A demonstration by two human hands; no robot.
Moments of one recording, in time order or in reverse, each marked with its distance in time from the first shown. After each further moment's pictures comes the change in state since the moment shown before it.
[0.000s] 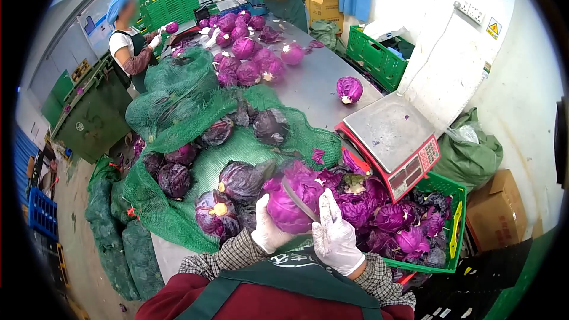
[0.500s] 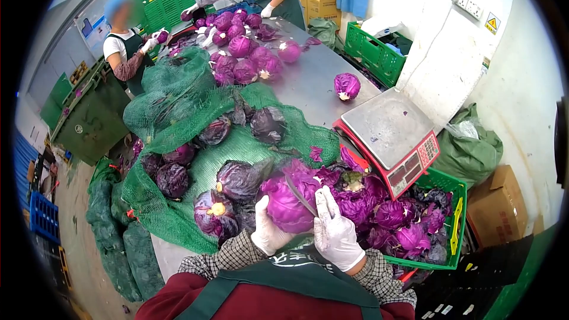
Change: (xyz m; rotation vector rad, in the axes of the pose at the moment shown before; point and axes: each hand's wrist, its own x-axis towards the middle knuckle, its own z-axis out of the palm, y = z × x) left_hand -0.001 -0.008 0.001 0.040 0.031 0.064; right_hand 0.002 0.010 0.004 -0.006 0.026 -0.002
